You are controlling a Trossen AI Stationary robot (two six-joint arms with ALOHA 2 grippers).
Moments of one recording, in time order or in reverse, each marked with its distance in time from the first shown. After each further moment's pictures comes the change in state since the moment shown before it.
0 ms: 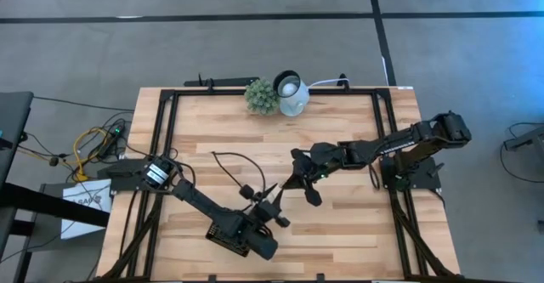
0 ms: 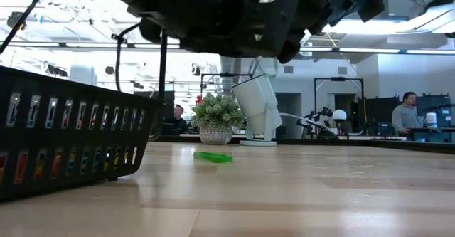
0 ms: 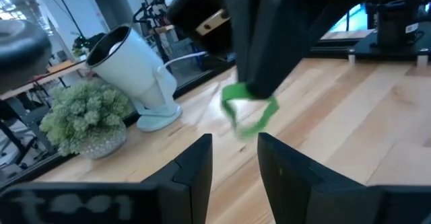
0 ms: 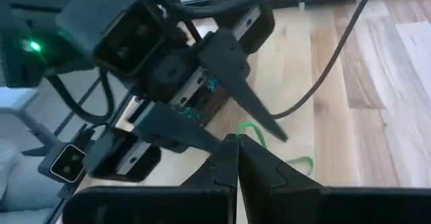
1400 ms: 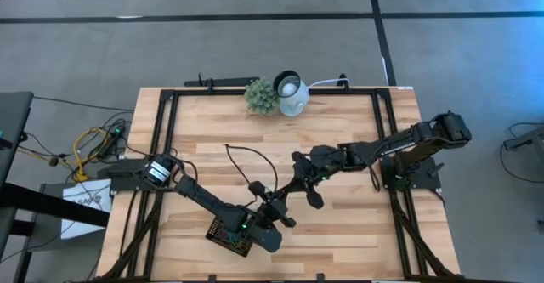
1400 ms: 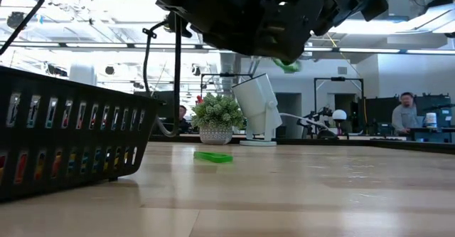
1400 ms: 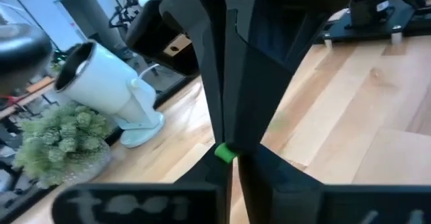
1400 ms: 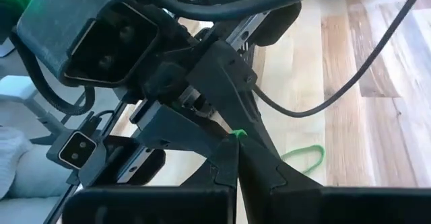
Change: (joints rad) left arm 0.041 0.000 0.000 0.265 0.123 0.384; right arm 0.011 0.000 -0.001 -0.032 -0.004 0.001
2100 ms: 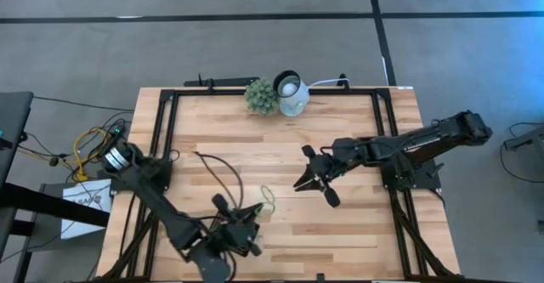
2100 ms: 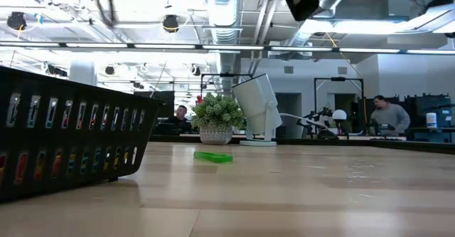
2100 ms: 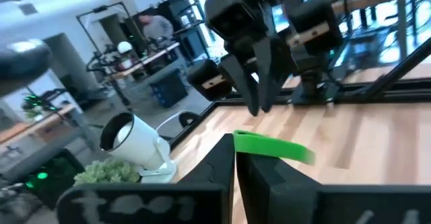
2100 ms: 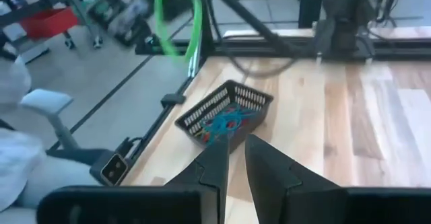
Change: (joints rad) left arm -0.265 -0.338 0.002 -0.269 -0.136 0.043; right arm 0.038 -0.230 0.001 -0.074 0.008 -0.070
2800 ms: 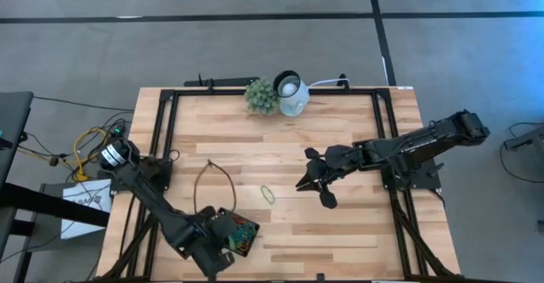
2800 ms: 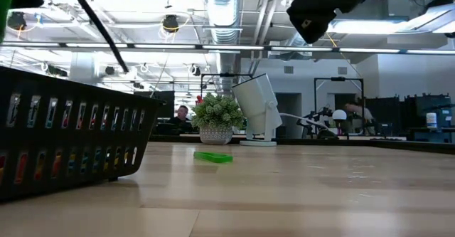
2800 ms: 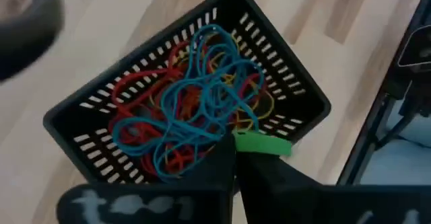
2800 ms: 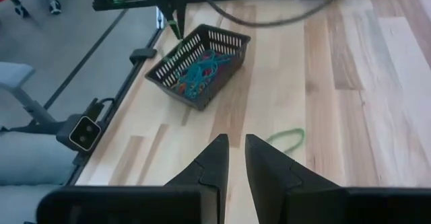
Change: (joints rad) left arm -0.015 -0.052 -0.089 -0.691 1.118 -1.059; right arm 0.028 0.036 -0.001 -0.153 0.108 0.050
